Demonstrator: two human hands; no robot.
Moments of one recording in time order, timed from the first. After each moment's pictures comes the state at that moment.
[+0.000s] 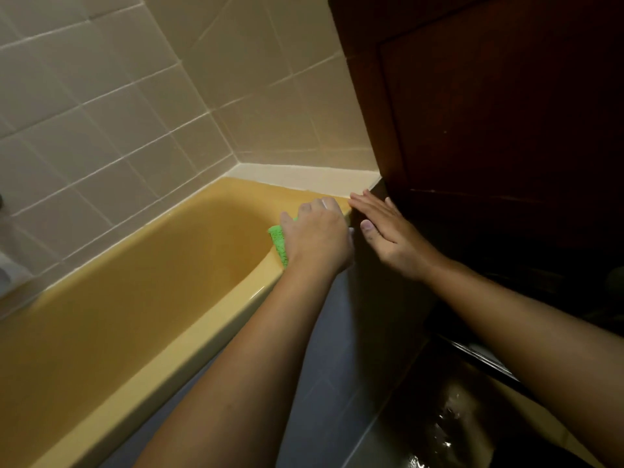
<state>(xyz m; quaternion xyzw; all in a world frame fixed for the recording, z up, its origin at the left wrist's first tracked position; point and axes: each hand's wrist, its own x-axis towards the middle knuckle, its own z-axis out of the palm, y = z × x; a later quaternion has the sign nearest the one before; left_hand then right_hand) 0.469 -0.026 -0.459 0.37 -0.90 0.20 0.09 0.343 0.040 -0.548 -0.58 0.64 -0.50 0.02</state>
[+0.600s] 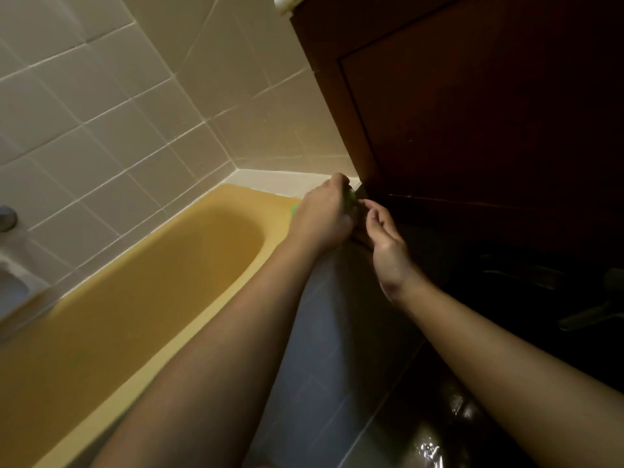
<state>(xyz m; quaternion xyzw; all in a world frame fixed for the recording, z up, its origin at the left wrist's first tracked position) 0.417 -0.037 -0.446 0.24 -0.95 0.04 0.17 0.368 0.055 -0.548 -0.29 0.47 -0.79 0.27</state>
